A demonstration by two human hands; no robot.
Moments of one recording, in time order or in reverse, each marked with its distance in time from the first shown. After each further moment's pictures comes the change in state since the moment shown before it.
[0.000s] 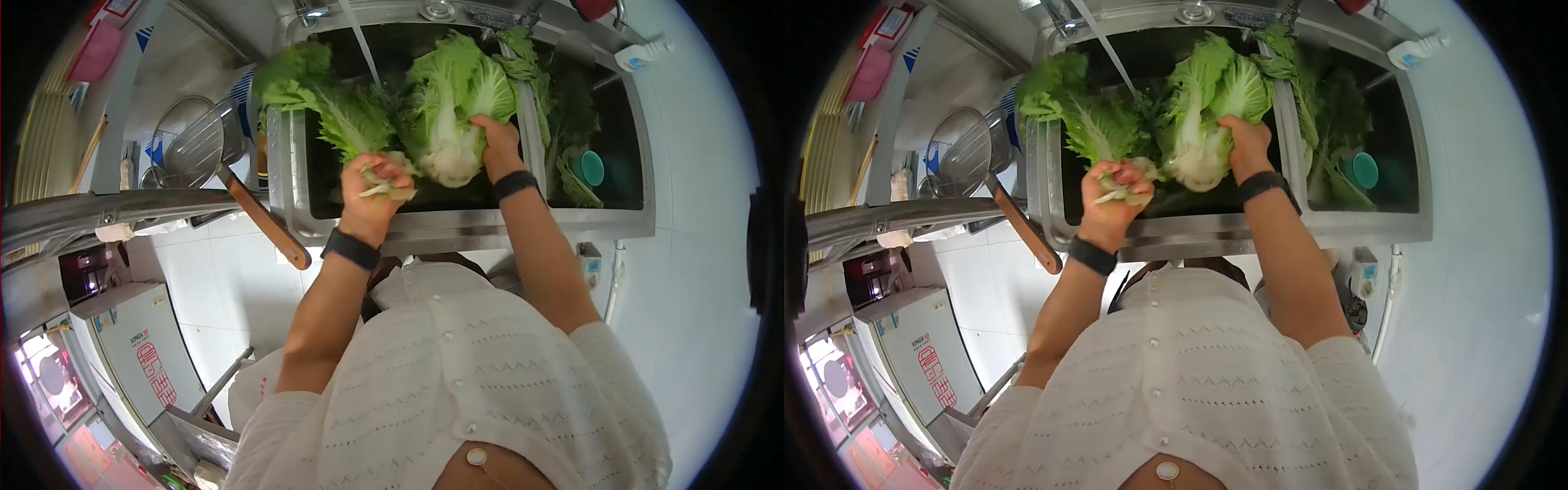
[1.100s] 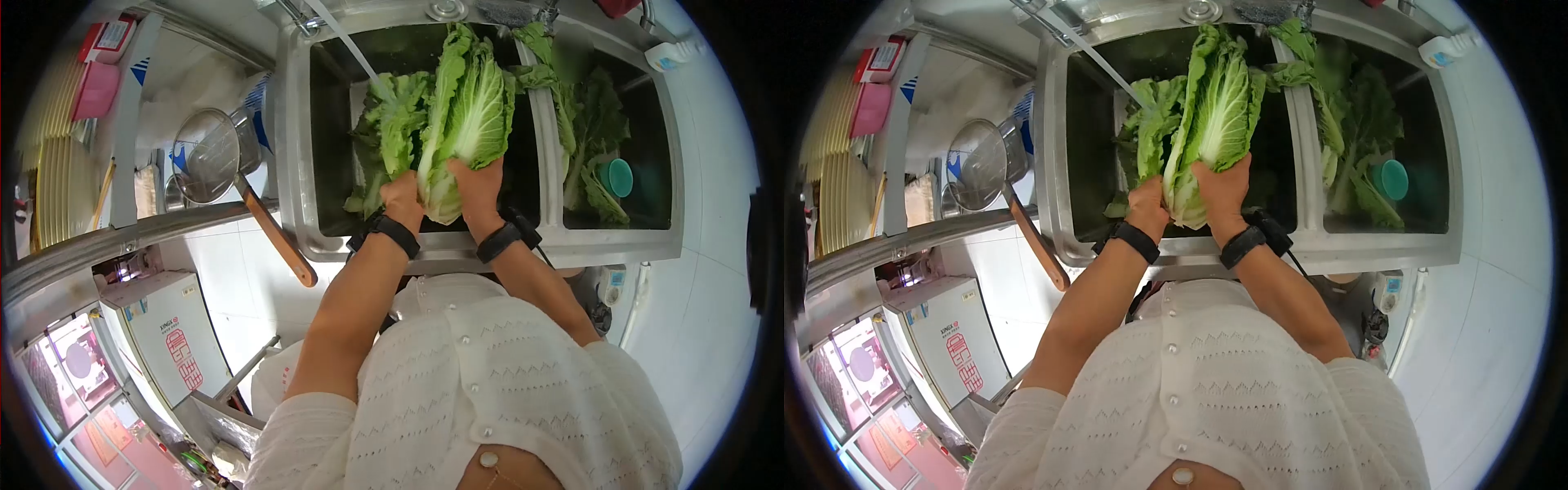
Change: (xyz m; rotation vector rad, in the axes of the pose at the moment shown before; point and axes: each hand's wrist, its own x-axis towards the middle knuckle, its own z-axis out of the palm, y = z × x) left_hand 0.101 -0.030 -0.045 0.492 0.830 0.260; right_hand -0.043 0.041 0.009 -0.128 -0.073 -0.177
